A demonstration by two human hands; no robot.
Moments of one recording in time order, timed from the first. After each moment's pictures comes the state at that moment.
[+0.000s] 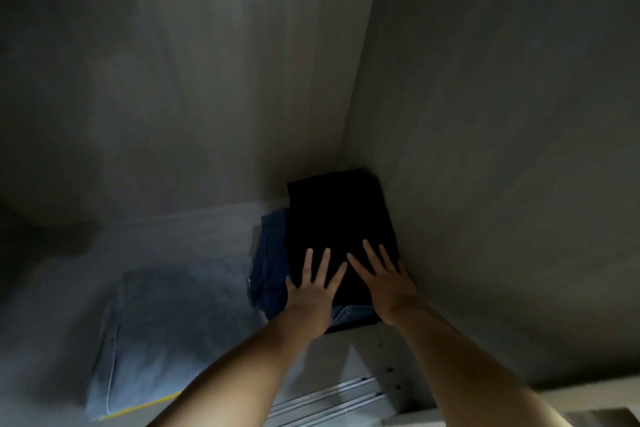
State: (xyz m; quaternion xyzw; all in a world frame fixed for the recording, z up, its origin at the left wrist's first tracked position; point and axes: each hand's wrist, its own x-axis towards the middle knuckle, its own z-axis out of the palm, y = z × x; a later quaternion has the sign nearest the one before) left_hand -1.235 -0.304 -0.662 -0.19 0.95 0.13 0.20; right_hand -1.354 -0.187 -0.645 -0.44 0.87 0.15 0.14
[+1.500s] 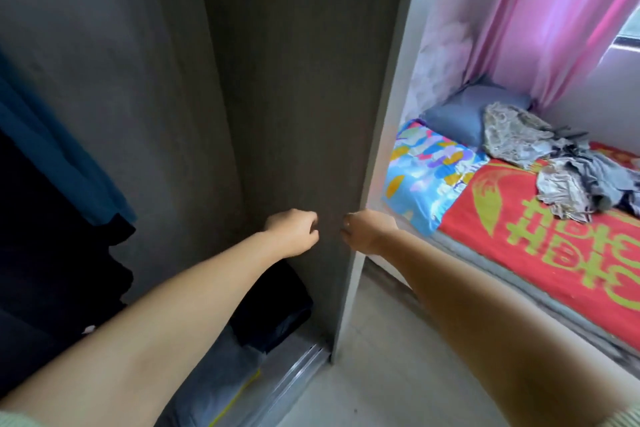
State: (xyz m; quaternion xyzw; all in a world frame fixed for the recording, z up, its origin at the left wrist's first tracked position) left_hand -1.145 -0.204 -0.014 0.00 1.00 0.07 0.06; right_hand -1.192 -0.043 -0.020 -0.25 0.97 0.02 0.08
